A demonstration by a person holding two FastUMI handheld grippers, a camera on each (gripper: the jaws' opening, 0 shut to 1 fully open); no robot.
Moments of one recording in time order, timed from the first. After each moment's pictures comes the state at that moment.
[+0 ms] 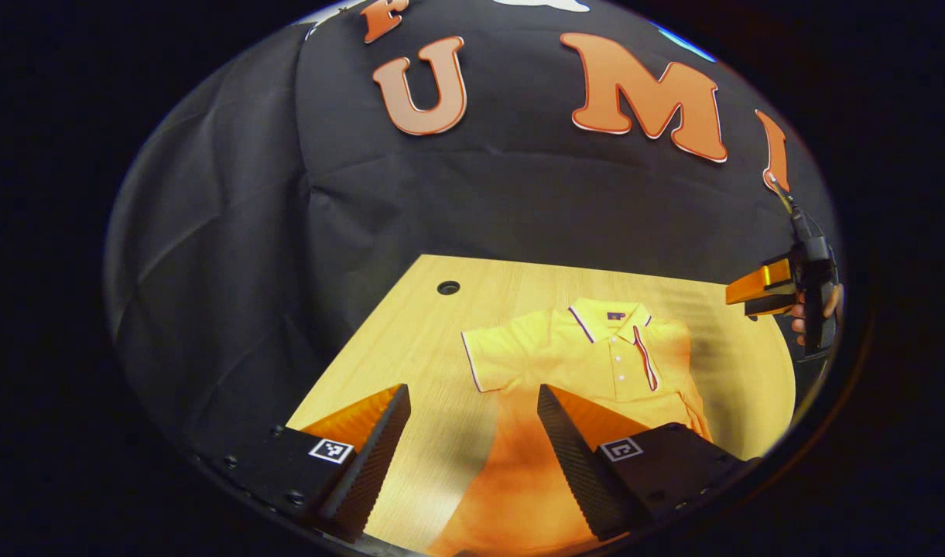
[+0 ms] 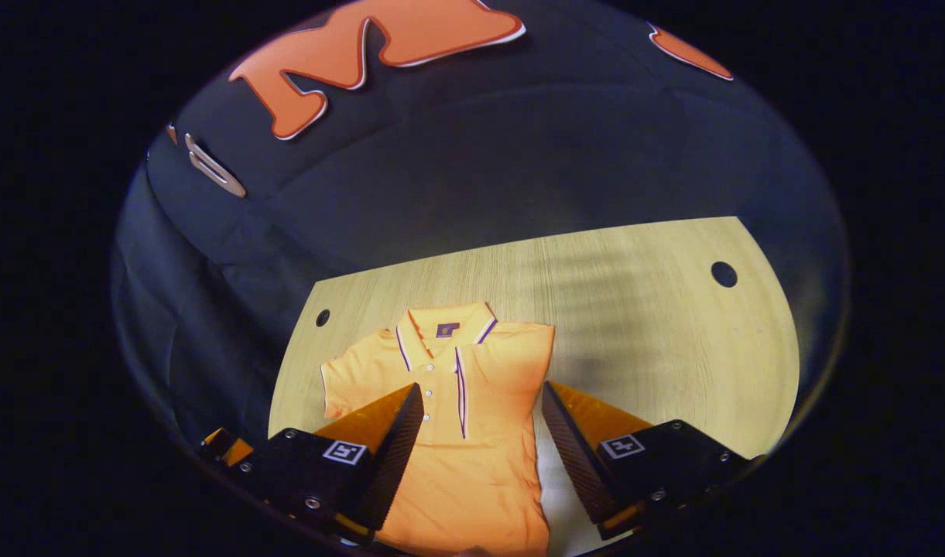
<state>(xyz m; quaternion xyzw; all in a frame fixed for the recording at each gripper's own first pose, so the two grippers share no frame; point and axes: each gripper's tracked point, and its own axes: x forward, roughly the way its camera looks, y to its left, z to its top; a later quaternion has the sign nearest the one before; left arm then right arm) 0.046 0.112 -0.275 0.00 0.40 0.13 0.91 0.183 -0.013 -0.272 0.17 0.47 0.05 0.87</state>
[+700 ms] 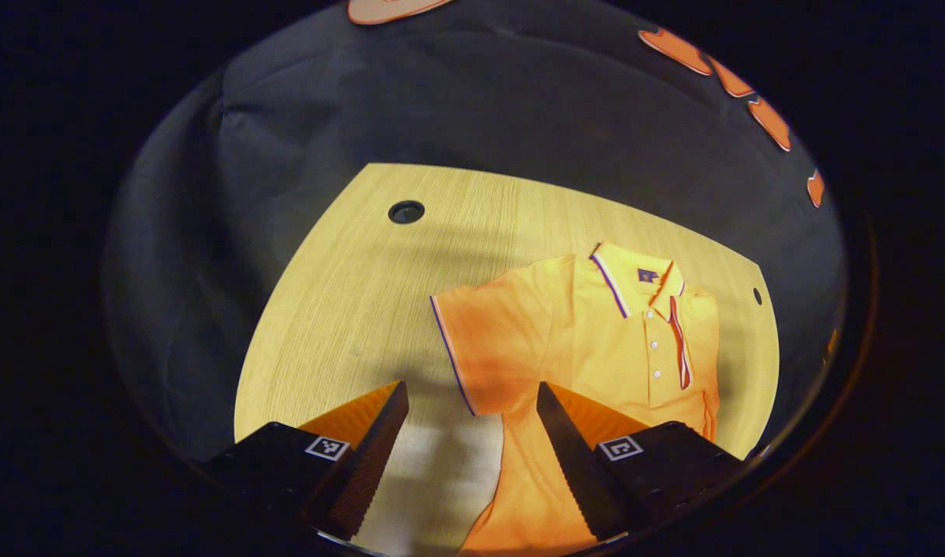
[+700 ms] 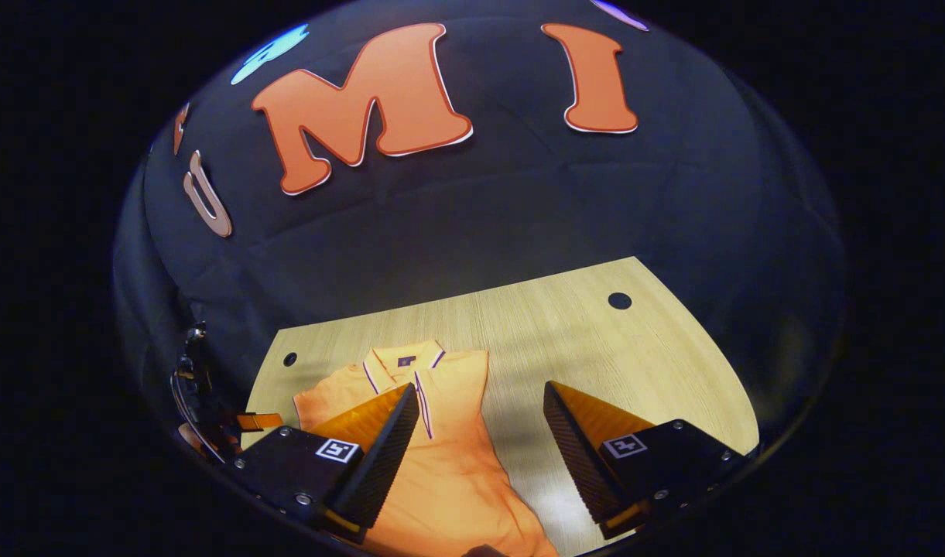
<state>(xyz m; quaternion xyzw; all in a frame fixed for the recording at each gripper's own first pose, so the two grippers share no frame) 0.148 0.157 -0.411 -0.08 0.57 0.06 0.82 0.102 -0.050 -0.202 0.15 0.36 -0.09 0.92</state>
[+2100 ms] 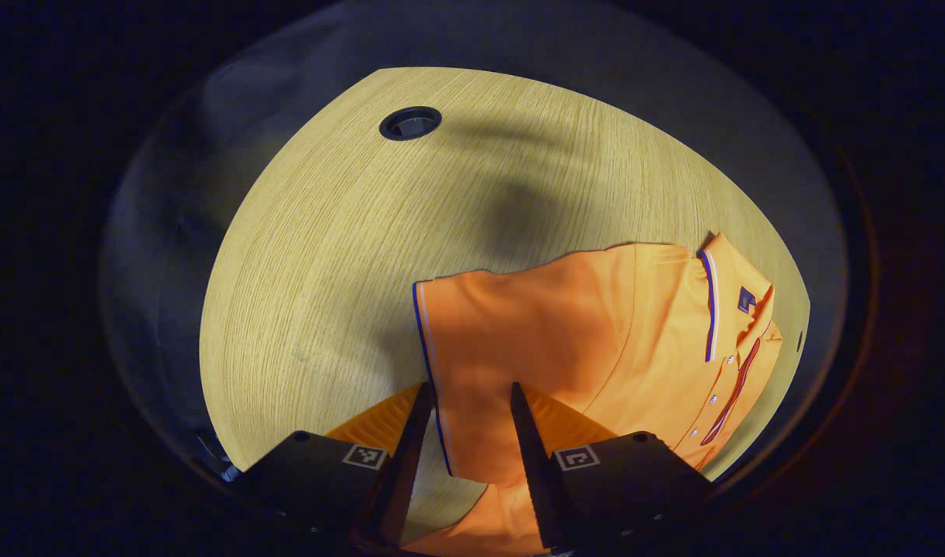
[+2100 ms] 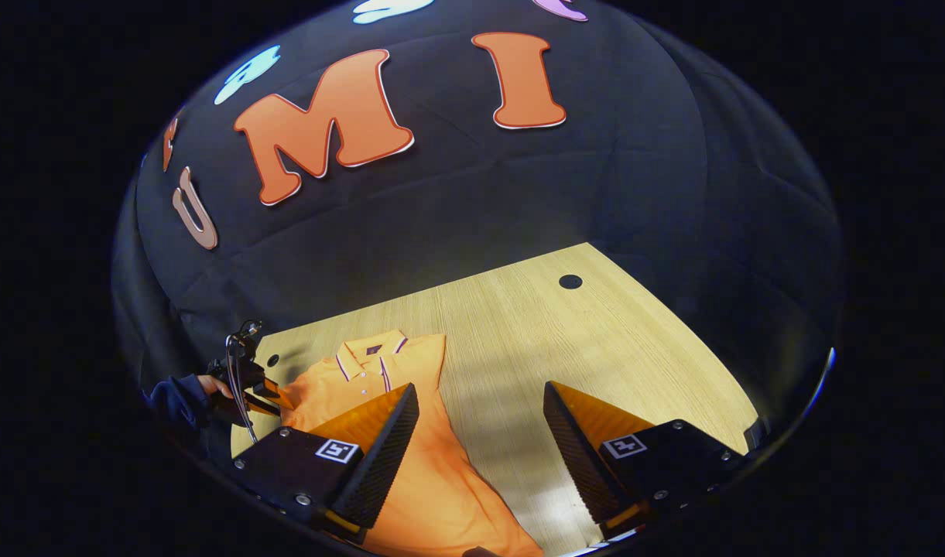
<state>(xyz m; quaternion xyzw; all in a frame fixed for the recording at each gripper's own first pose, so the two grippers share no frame) 0.194 0.158 -0.507 -0.11 0.68 0.14 0.71 0.032 -0.096 -0.229 0.17 0.35 -0.12 0.91</state>
